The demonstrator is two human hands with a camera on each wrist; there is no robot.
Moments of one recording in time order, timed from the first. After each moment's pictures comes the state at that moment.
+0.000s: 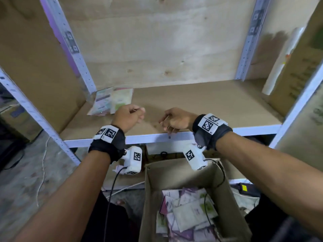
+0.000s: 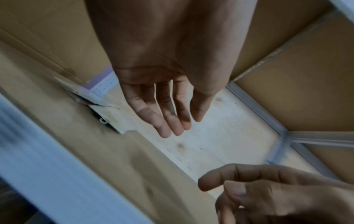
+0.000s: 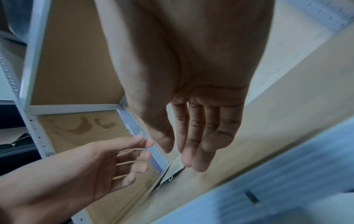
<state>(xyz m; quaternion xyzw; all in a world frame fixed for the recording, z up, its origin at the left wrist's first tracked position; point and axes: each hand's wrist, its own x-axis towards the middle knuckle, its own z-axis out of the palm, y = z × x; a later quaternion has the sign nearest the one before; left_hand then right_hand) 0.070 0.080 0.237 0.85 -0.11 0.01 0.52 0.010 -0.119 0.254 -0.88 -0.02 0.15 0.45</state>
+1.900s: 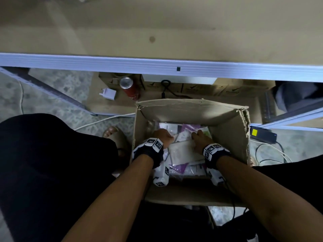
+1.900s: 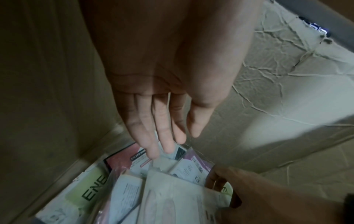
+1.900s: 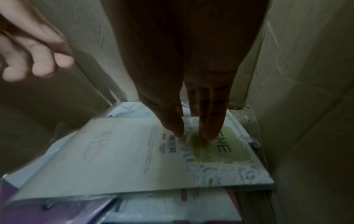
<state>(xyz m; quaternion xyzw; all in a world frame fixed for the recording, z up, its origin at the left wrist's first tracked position) -0.022 0.004 -0.092 0.86 0.00 -0.44 0.24 -0.071 -0.194 -0.161 -0.92 0.01 0.39 0.10</state>
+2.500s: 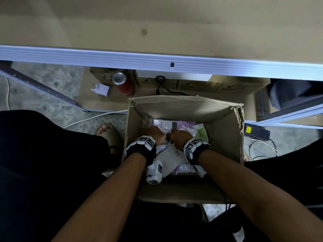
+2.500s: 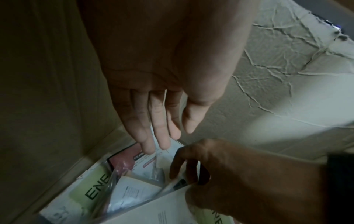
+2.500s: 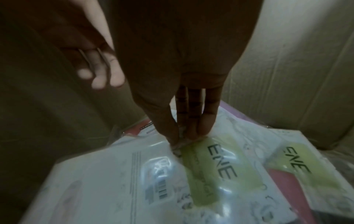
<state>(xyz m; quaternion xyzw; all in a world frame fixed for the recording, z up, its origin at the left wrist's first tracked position) -0.020 0.006 -0.106 0.88 0.01 -0.41 0.22 -0.054 -0.140 -0.147 -0.92 -0.16 0.36 0.10</state>
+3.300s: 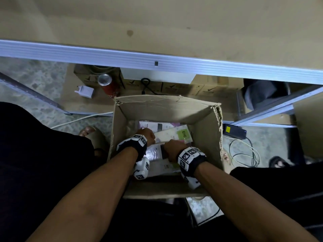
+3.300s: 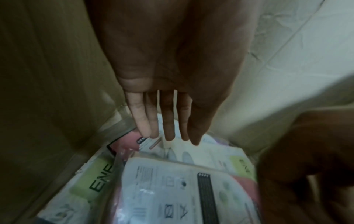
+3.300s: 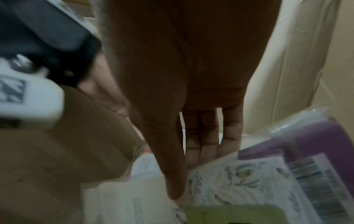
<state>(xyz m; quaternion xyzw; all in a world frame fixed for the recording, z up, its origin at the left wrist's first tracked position) -0.022 -0.008 -0.126 0.88 -0.09 -0.43 0.16 -0.095 -0.146 -0.098 -0.90 -0.09 0.42 0.05</state>
